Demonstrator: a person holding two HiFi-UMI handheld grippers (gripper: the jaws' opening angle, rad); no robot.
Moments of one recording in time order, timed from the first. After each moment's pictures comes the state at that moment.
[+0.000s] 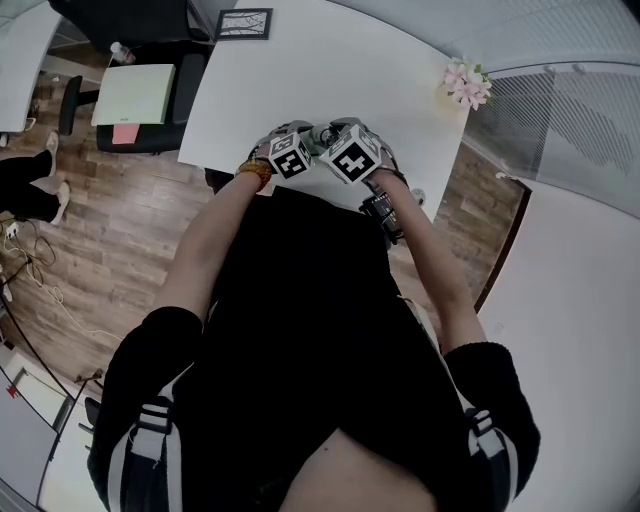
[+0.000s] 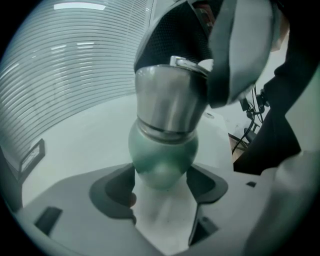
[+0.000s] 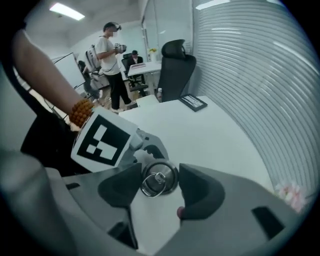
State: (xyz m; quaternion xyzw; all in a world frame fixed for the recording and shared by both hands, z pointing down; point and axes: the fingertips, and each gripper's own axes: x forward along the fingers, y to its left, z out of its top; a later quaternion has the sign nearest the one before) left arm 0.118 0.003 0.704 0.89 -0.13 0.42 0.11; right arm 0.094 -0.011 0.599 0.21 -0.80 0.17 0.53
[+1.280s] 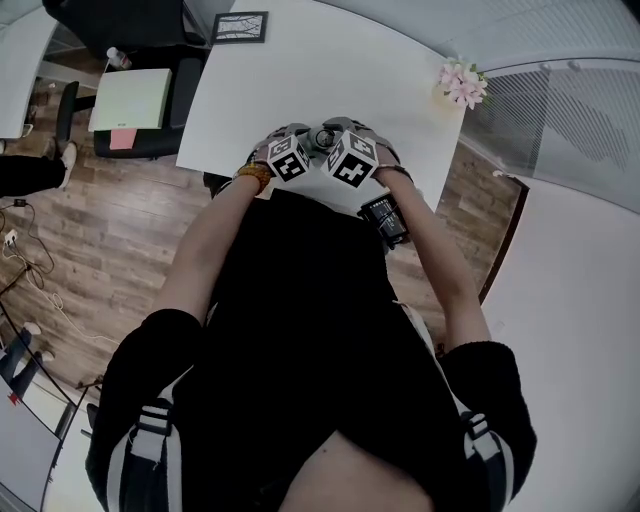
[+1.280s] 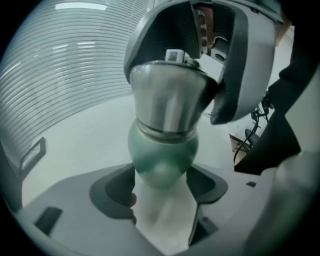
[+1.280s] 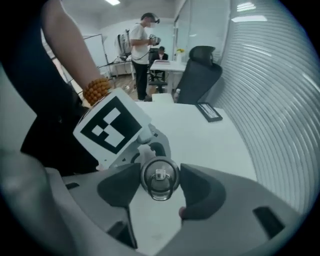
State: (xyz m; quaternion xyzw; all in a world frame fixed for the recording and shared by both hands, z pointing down) left arm 0.116 0.003 0.706 0.89 -0.13 0.42 0.11; right arm 0.088 -0.005 0.608 0.12 -0.82 0.05 0.56
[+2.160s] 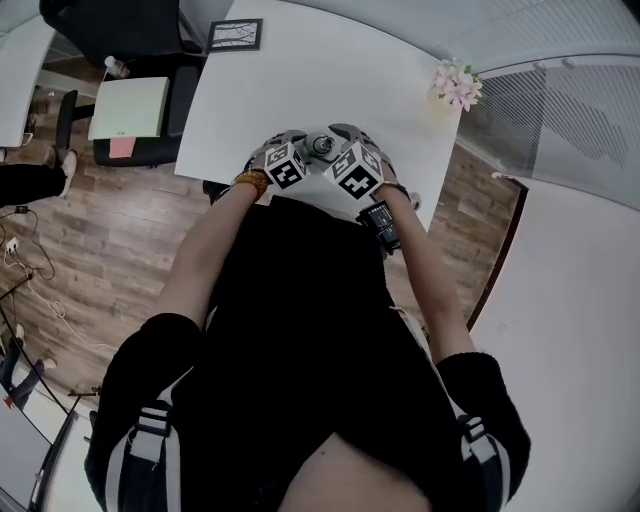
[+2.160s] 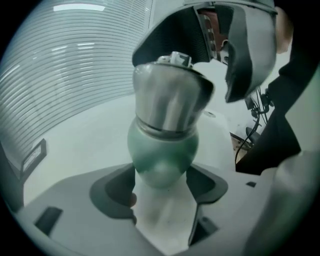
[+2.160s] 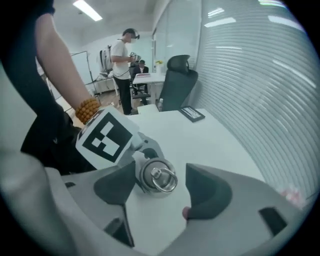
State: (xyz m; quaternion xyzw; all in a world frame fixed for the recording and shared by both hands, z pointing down) left arm 0.117 0.002 0.708 0.89 -0.13 0.42 0.11; right arm 0.098 -0.012 0.595 0.21 -0.84 0.10 0.49
